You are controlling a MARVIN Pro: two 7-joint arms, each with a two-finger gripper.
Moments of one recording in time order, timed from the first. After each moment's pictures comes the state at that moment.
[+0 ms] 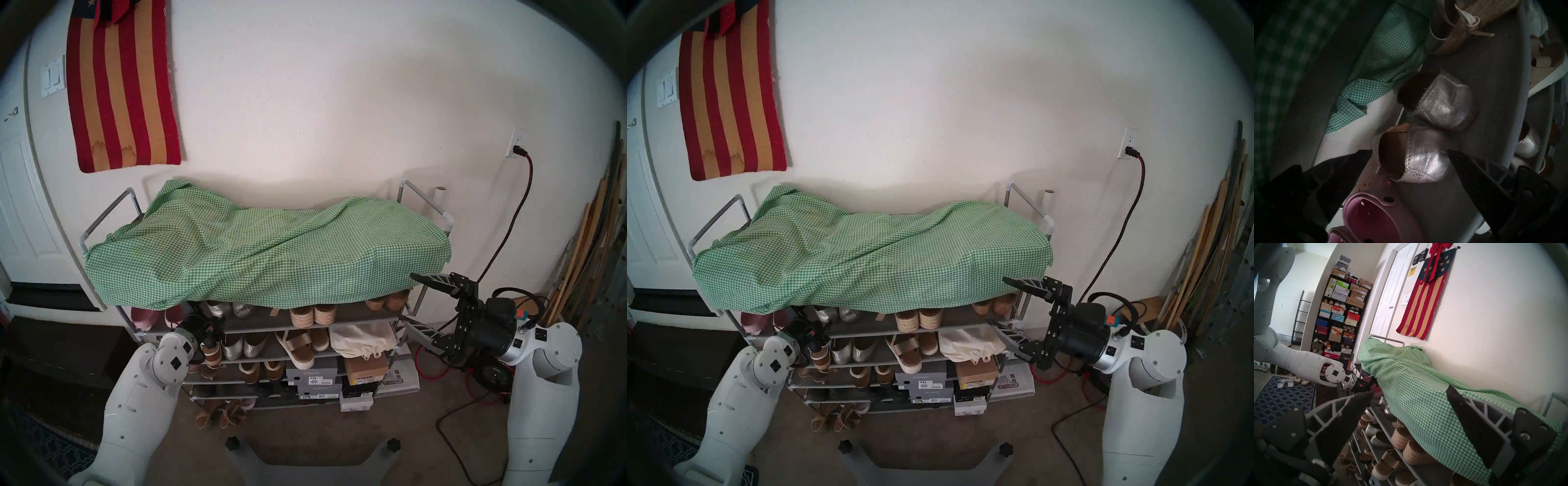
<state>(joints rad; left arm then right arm) 1.61 -1.24 -1.64 -1.39 0.80 -0.17 -0.23 -1.74 -1.45 2.08 -2.02 0.23 0.00 1.47</state>
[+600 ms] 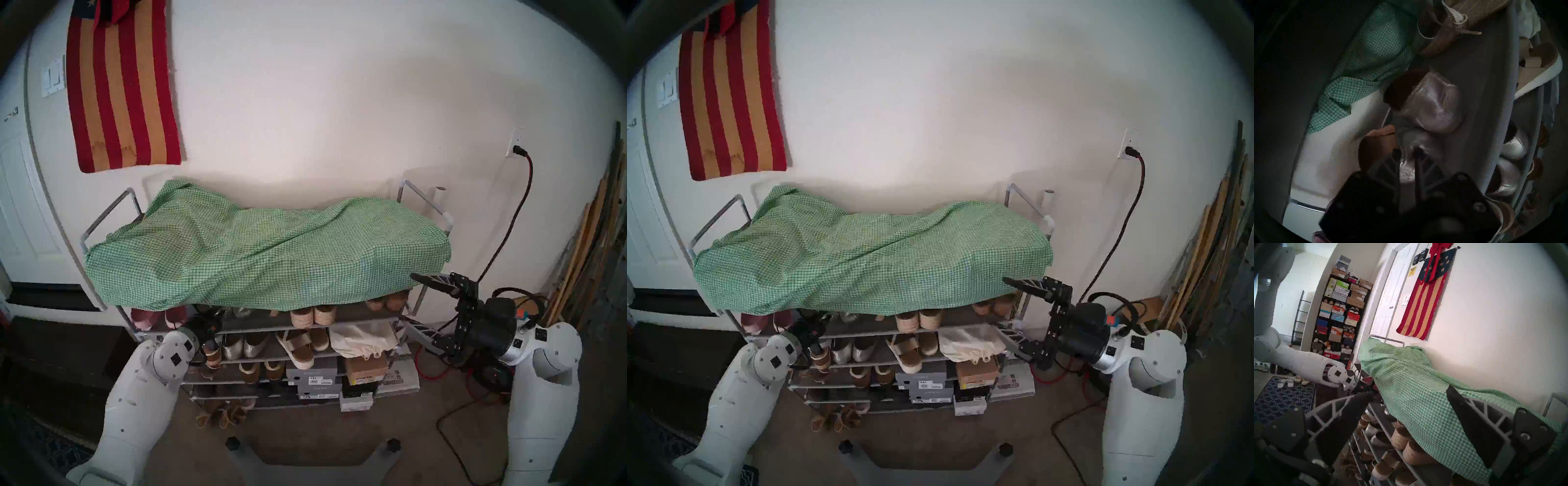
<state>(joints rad) 1.57 -1.23 -1.63 -1.34 0.76 -0.19 -0.29 -1.74 -1.45 2.08 -2.02 0.23 0.00 1.47</state>
